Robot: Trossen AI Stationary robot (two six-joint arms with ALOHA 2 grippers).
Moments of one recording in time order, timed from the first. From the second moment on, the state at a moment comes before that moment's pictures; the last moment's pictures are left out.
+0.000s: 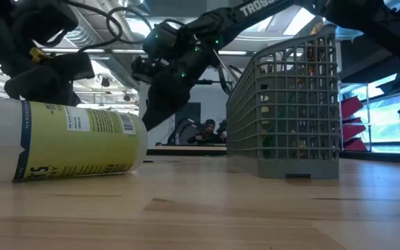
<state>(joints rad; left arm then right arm) -0.19 1.01 0.36 -0.30 -0.35 -0.43 -0.17 2.37 1.95 -0.57 -0.28 -0.37</state>
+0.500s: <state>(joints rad) -0.19 1.01 0.36 -0.34 -0.33 -0.43 -0.18 2.37 1.97 -0.63 -0.21 -0.37</state>
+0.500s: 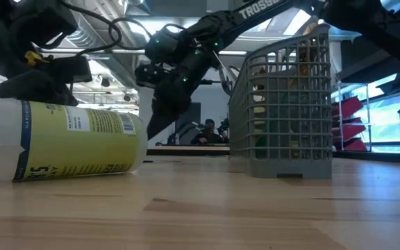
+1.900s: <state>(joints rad) -0.19 1.01 0.37 -0.36 -0.32 -0.39 -0.18 2.45 2.03 -0.64 -0.24 -0.34</state>
